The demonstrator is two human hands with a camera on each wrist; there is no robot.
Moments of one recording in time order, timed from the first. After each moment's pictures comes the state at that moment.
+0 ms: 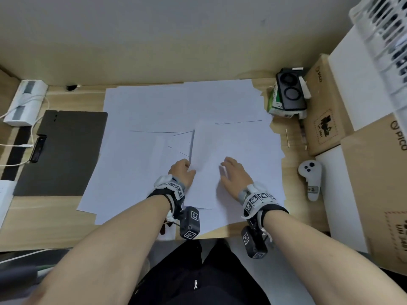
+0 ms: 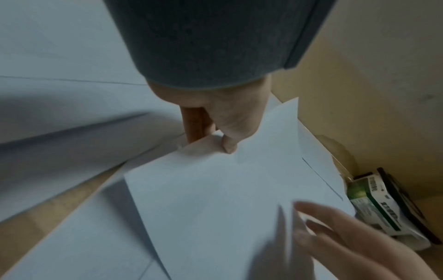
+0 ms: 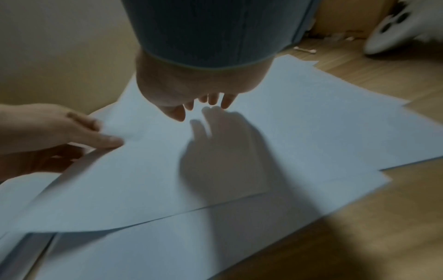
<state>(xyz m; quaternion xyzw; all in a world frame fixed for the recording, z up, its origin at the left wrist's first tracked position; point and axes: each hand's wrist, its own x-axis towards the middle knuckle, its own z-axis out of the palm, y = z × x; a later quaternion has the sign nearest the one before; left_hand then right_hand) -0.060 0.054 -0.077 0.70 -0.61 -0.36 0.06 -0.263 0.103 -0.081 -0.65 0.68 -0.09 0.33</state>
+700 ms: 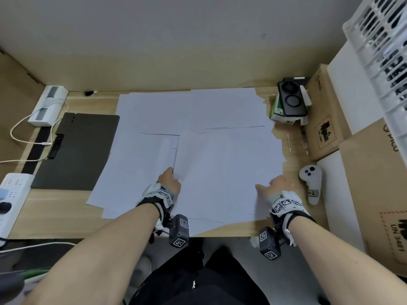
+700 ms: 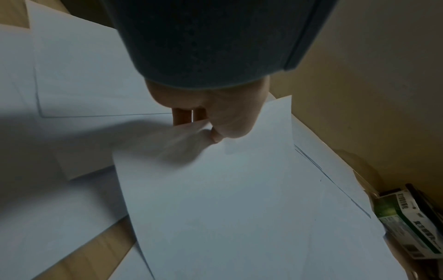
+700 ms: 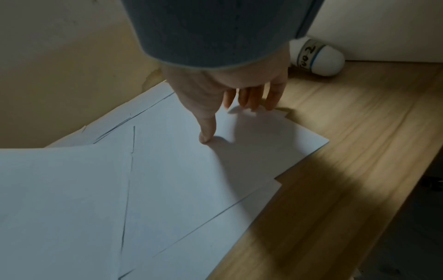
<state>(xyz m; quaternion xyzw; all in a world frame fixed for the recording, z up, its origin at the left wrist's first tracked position) -0.031 0.084 -0.072 0.79 -0.54 -0.28 0.05 -0.346 0.133 -0.067 -0.37 0.89 0.05 0.28</state>
